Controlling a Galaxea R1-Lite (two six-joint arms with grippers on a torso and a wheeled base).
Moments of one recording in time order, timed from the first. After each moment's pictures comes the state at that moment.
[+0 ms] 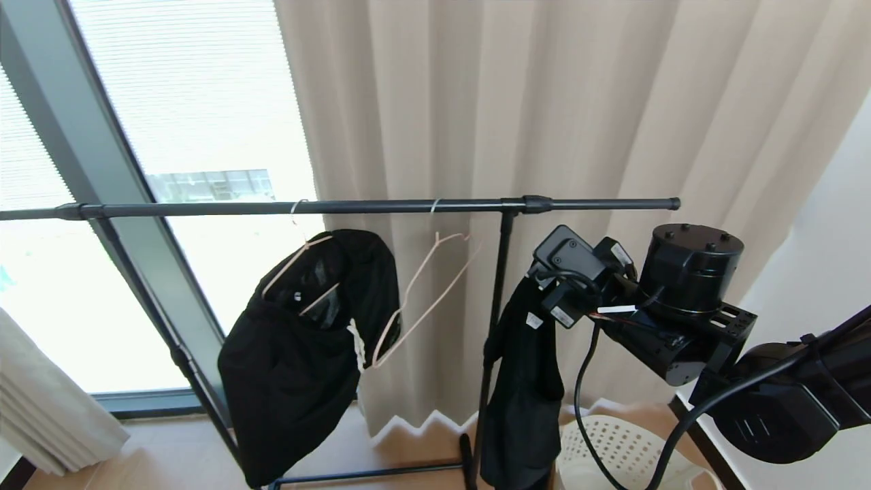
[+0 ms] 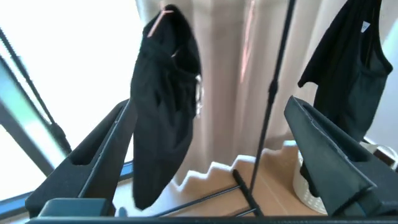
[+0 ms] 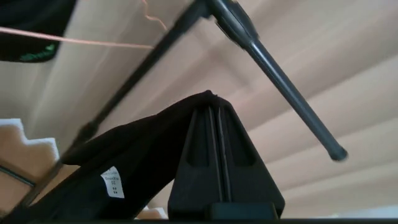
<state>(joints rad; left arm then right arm) -0.01 0.00 0.00 -0.05 -0.18 0.05 0.56 1.87 -0.75 -1.00 -0.28 -0.69</state>
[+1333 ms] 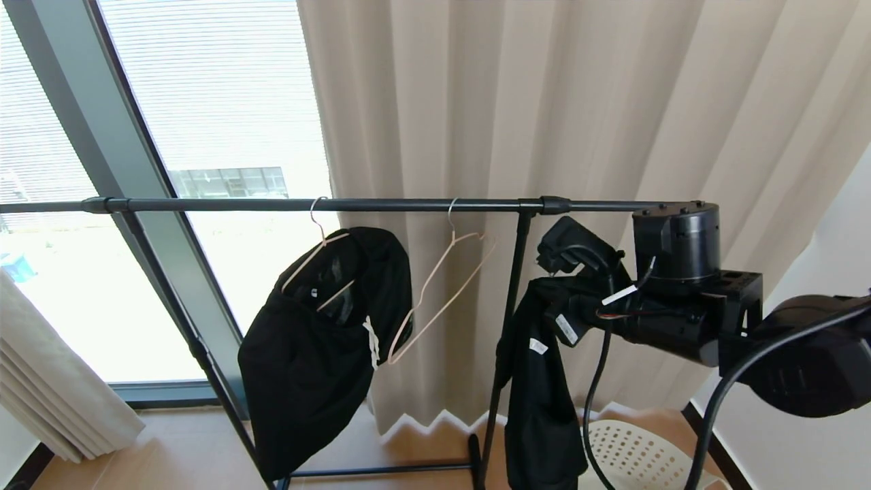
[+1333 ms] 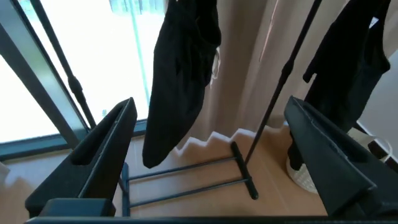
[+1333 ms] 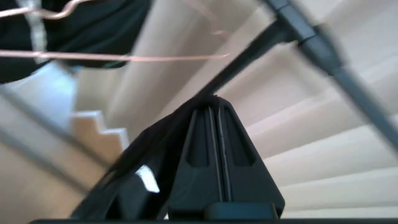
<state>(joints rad) -0.01 0.40 -0.15 -0.04 -0.19 -0.04 0.54 1.78 -0.92 -0.41 -0.08 -0.38</state>
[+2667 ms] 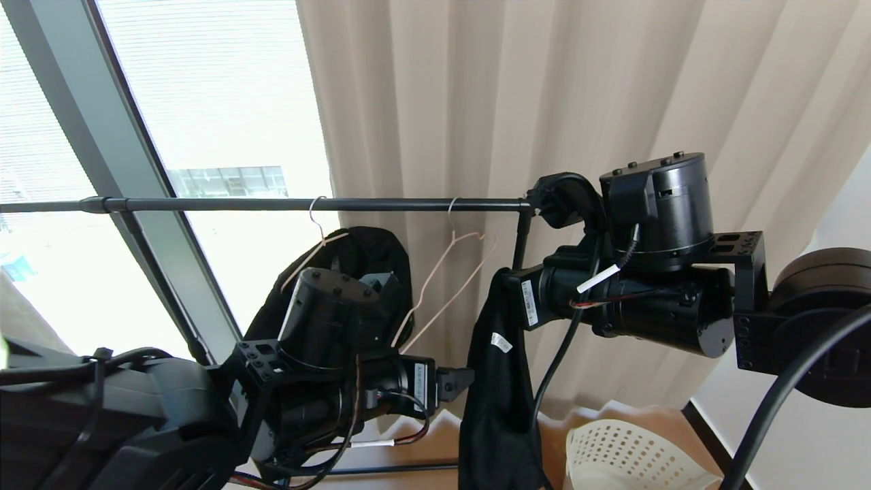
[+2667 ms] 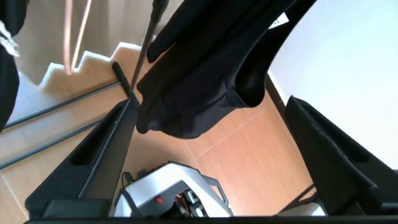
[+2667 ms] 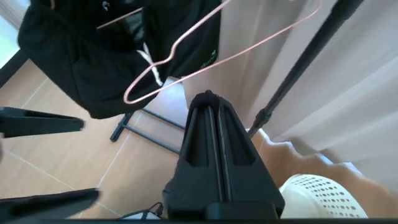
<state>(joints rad) -0.76 1.79 -0.79 -0.43 0.02 -0.43 0.72 1.75 -1.12 -0.16 -0.21 0.16</state>
